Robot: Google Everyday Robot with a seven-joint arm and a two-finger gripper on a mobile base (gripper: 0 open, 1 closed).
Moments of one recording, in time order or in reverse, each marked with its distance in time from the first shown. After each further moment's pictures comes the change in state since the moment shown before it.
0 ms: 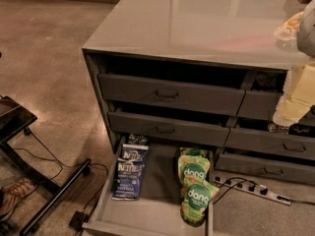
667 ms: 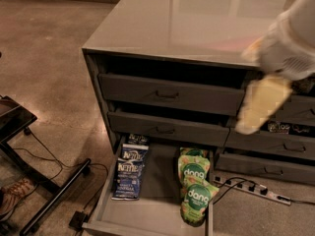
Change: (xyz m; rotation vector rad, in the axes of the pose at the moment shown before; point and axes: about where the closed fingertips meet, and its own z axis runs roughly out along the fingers) arm -0.025 0.006 0.051 -0.082 -0.060 0.025
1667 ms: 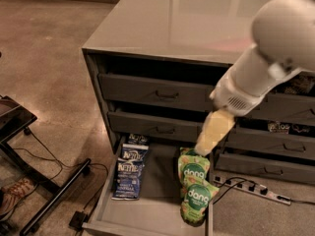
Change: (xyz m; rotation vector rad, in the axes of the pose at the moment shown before) arm -0.023 0.019 0.125 -0.167 -0.062 0.138
